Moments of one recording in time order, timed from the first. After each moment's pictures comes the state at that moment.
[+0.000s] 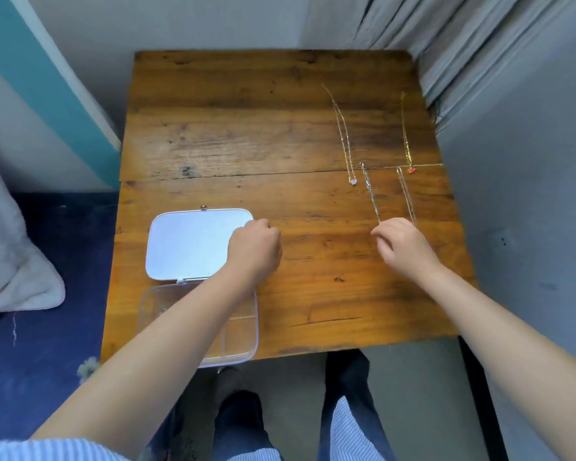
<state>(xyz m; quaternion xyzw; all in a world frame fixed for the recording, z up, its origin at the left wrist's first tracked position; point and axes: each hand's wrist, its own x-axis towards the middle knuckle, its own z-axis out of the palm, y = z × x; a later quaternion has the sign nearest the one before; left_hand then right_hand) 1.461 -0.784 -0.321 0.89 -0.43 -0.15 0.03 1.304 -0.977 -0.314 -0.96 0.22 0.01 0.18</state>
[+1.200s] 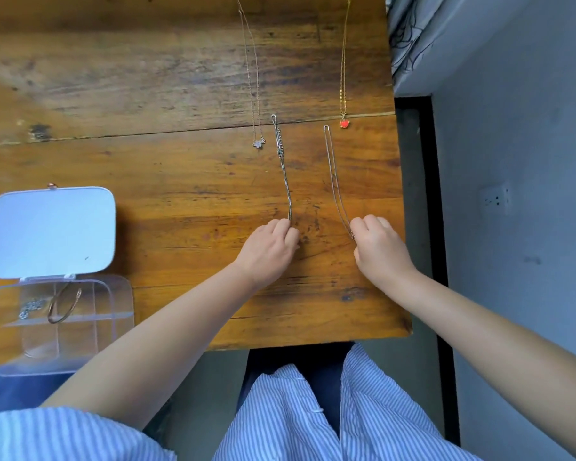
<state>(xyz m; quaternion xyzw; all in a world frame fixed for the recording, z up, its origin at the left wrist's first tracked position) 1.347 -0.951 -0.379 0.79 -0.59 -0.14 0.08 1.232 -1.093 -0.363 -0.95 0.22 0.13 0.18</state>
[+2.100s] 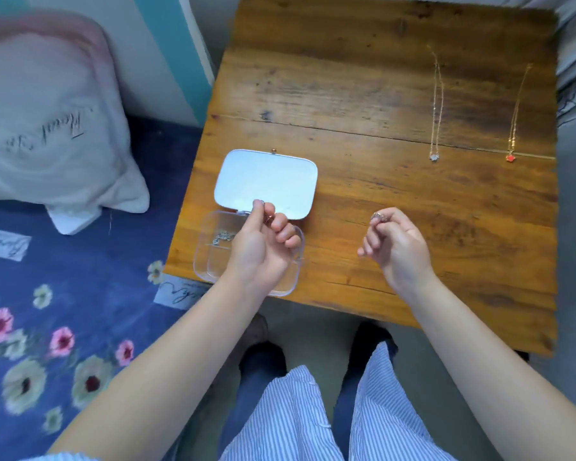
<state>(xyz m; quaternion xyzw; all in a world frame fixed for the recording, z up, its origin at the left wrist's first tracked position) 1.399 -0.712 -0.267 0.35 0.28 -0.32 0.83 1.327 -0.871 -0.289 -0.49 0.33 0.00 0.81</state>
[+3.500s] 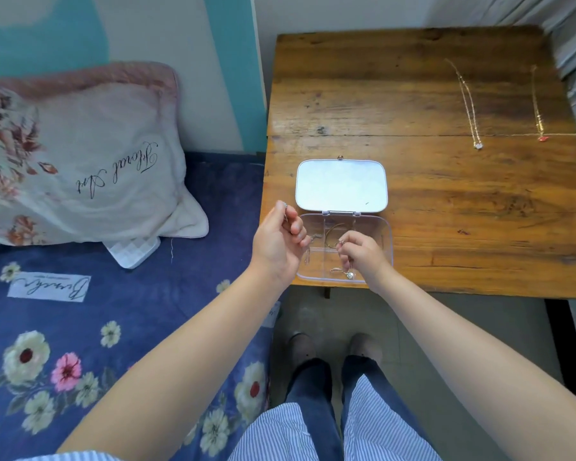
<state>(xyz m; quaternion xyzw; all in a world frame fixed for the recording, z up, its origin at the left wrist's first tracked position) 1.444 -0.565 -0.256 0.47 0.15 -0.35 0.79 1.374 -0.689 -0.324 -0.67 0.34 0.08 0.66</state>
